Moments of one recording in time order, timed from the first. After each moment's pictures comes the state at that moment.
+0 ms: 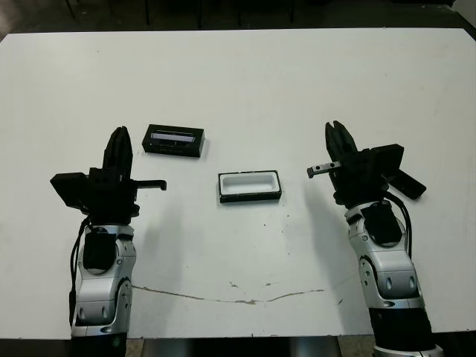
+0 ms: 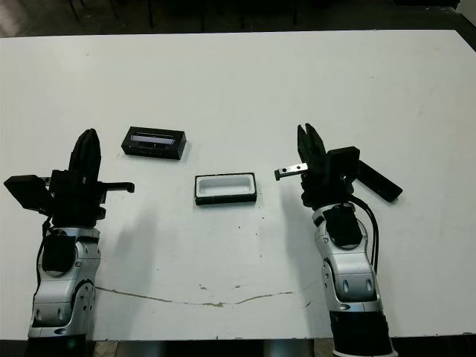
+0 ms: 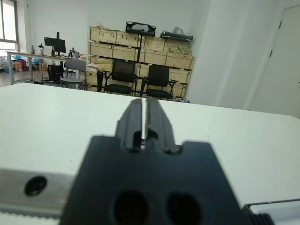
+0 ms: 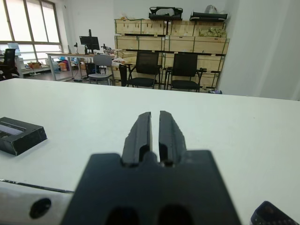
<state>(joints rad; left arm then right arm) 0.00 0.07 0.08 -0.20 -0.16 -0.16 -0.06 -0.16 -0.15 0.01 -0.11 0.06 0.02 0.13</state>
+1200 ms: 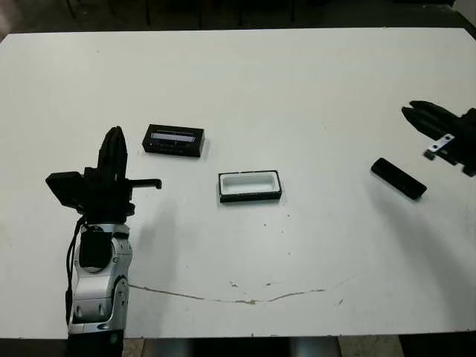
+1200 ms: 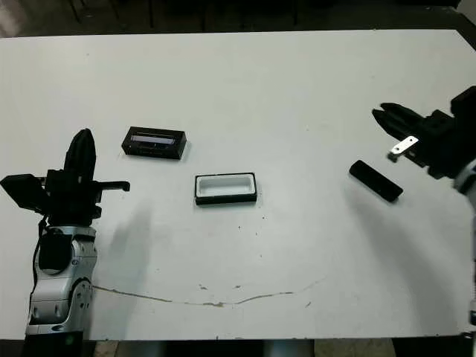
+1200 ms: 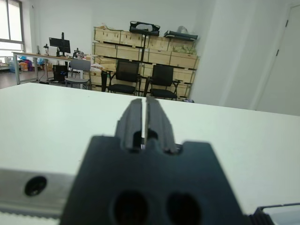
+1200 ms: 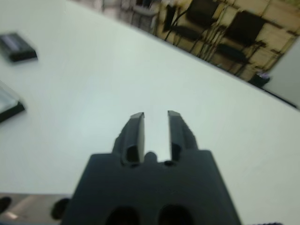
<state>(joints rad) -0.02 0.08 0.12 -0.17 -0.16 -0.17 -0.05 -0.44 -0.88 -0.21 0.40 0.30 0.12 1.01</state>
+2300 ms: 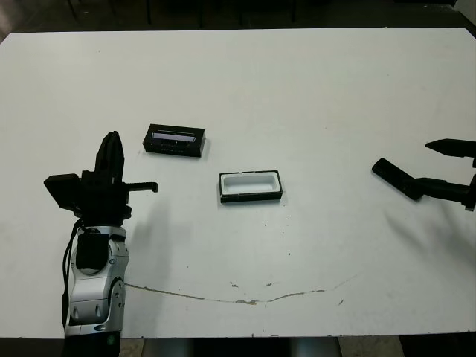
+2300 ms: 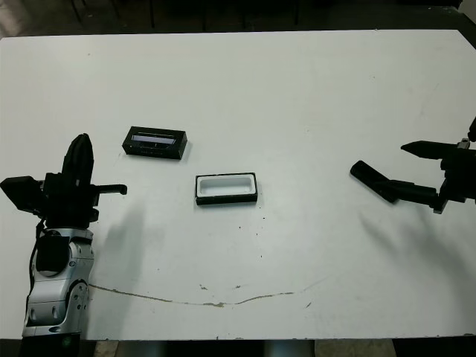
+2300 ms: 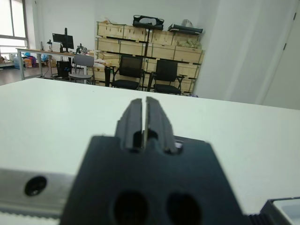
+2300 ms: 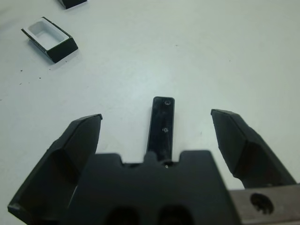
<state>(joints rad) -0.02 0.09 0.14 -0.15 -0.17 -0.16 -0.07 -0.56 -0.97 -0.11 0.80 0.25 0.11 1.41</state>
